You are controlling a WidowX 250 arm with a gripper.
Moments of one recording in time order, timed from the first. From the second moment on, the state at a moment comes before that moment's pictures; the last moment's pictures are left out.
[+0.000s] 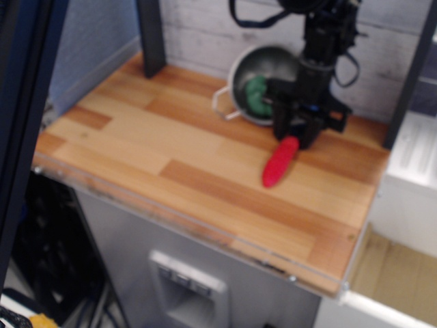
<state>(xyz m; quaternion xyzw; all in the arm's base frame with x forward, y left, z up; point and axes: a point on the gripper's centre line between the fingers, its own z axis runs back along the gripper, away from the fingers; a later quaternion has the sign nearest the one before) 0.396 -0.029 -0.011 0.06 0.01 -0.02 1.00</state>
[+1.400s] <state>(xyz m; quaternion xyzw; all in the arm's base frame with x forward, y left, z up) 0.299 0.033 0.096 -0.03 -0.03 -0.03 1.00</state>
